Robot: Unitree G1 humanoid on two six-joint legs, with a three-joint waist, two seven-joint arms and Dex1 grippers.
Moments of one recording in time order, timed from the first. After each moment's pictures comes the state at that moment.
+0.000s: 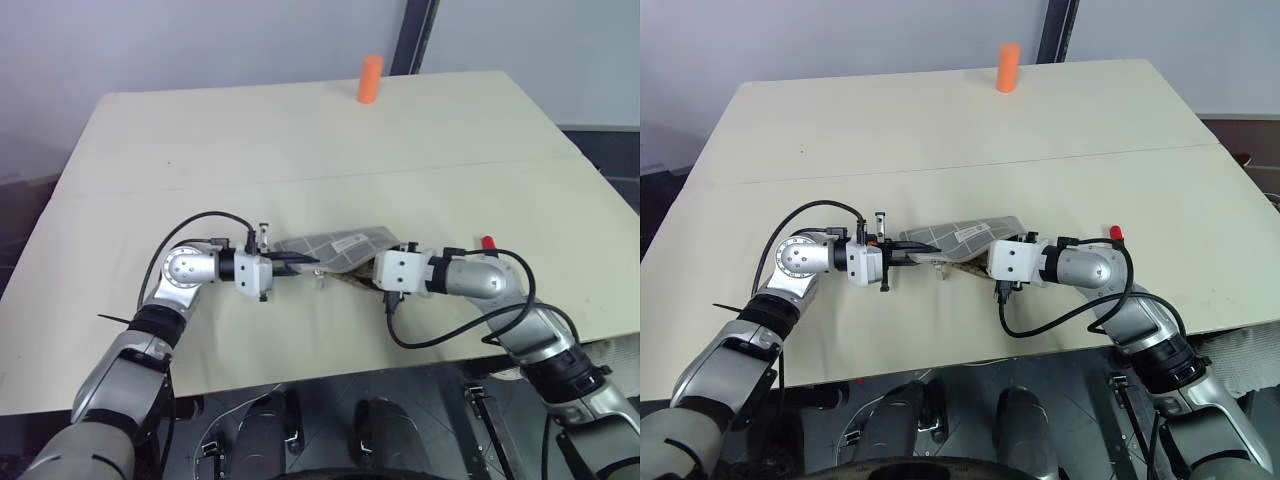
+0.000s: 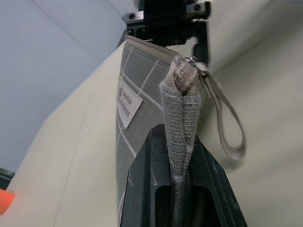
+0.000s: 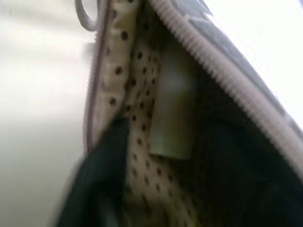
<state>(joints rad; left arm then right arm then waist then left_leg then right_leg) -0.67 0.48 -0.33 0.76 -0.20 -1.02 -1.14 -0.38 -0.69 0.29 -0.17 -0.13 0.08 0.85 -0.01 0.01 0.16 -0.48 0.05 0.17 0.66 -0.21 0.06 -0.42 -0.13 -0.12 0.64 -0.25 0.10</state>
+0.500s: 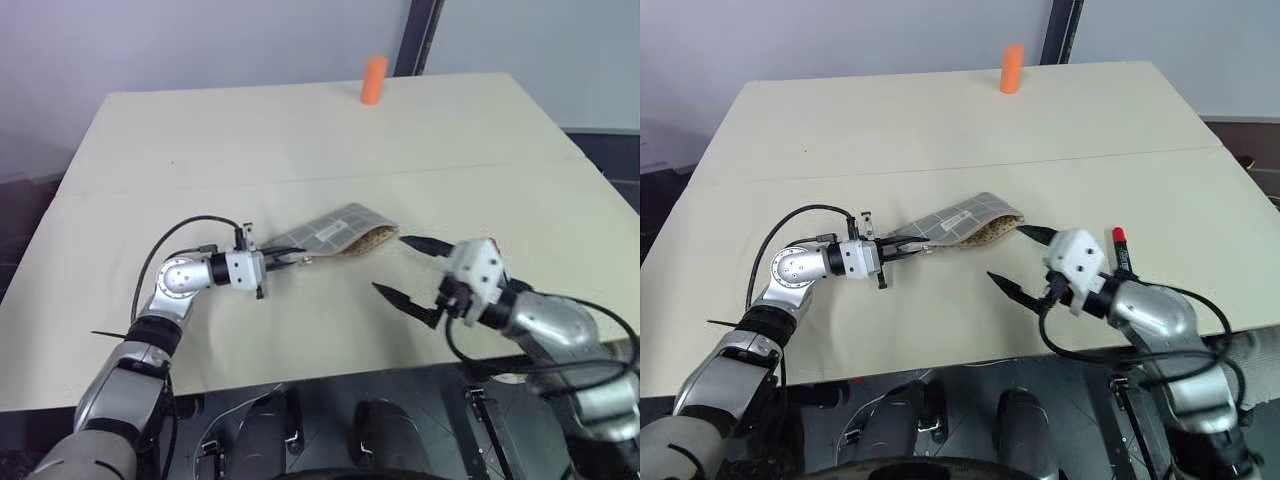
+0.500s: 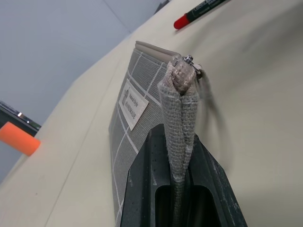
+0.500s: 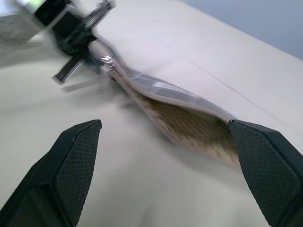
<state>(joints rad) -0.62 0.46 -0.24 0.81 -0.10 -0.99 -0.99 0.07 -0.54 -0.20 -0.61 0.34 0.42 0.67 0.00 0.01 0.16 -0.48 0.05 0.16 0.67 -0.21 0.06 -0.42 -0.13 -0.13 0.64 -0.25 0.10</state>
